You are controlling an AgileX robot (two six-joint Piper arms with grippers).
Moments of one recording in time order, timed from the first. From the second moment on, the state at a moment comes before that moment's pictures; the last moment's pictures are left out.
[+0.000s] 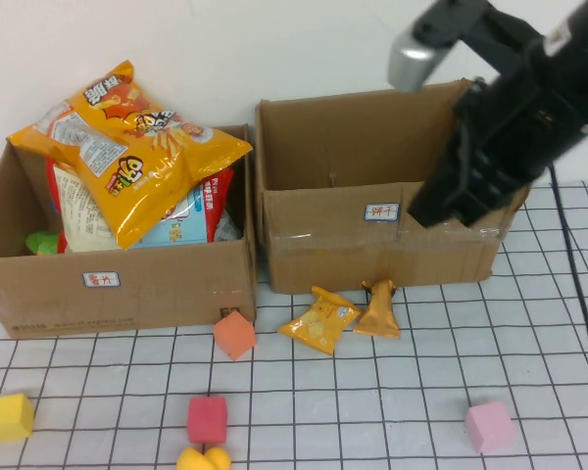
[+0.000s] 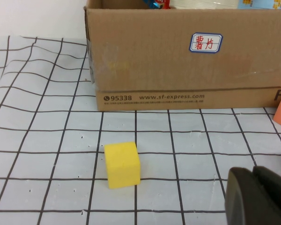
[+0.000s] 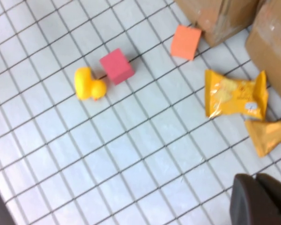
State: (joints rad) right arm 0.46 1.67 -1.74 0.39 1.28 -0.62; left arm -0.03 -0.02 0.02 -0.07 0.36 -0.02
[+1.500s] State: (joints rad) right arm 0.46 0.12 -0.33 0.27 0.58 -0.47; left arm -0.03 -0.02 0.02 -0.07 0.36 -0.02
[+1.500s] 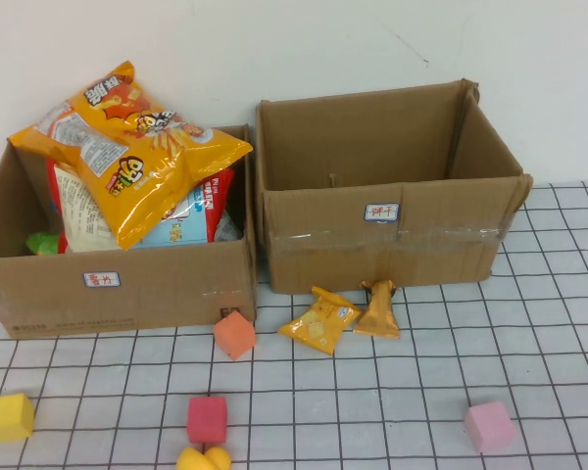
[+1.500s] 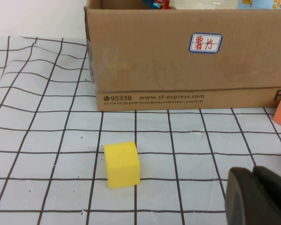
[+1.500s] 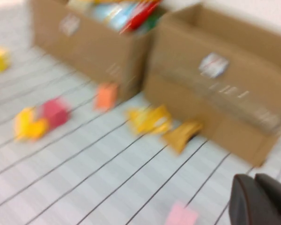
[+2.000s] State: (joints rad) right arm 0.21 0.03 0.03 0.08 0.21 -0.14; left arm -0.03 -0.02 0.02 -0.07 0.36 -0.02
